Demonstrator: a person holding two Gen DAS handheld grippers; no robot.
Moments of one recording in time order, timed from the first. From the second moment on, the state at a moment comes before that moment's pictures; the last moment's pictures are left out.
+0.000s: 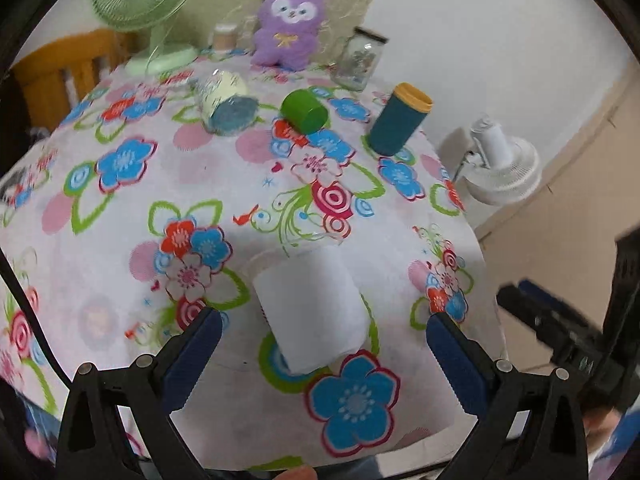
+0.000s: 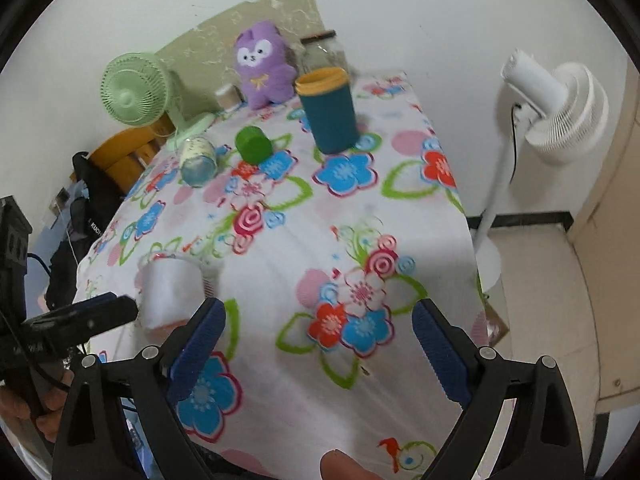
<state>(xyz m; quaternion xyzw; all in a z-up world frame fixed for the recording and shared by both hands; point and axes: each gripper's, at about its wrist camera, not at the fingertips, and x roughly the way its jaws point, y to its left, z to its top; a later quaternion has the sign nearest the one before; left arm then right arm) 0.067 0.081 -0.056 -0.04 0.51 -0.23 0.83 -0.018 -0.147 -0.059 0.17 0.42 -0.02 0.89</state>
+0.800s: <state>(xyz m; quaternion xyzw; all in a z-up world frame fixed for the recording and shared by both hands) 0.089 0.057 -0.108 -0.06 0.58 -0.19 0.79 -0.011 -0.160 -0.083 0.19 0.43 -0.01 0.88</state>
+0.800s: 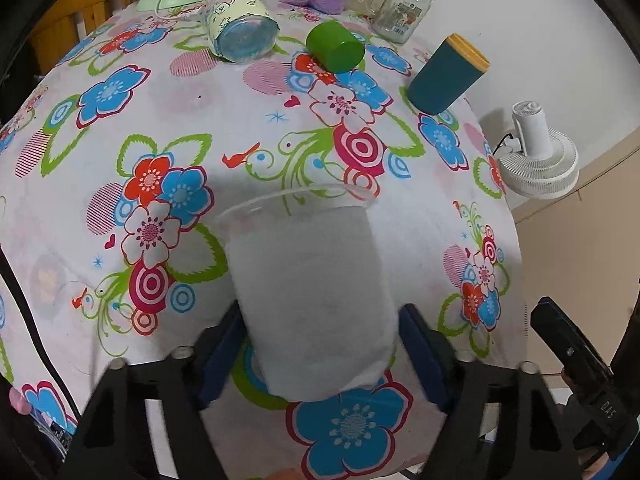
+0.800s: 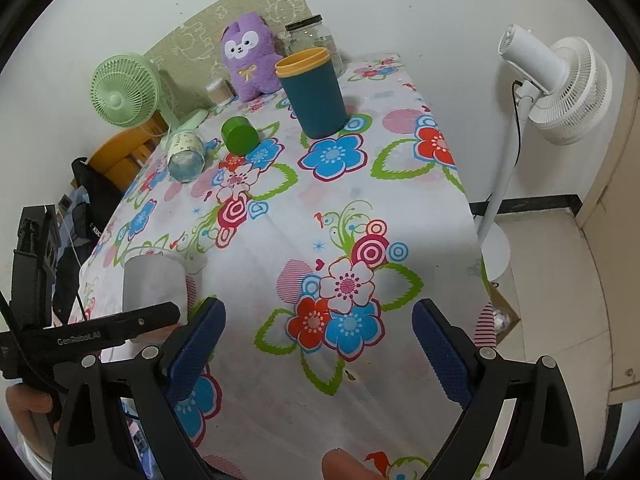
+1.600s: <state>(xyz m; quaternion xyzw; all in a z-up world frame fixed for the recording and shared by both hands) 0.100 0.074 -0.061 0.19 0.65 -0.26 0.69 -0.009 -0.100 -0.093 0.13 0.44 0.07 0.89</state>
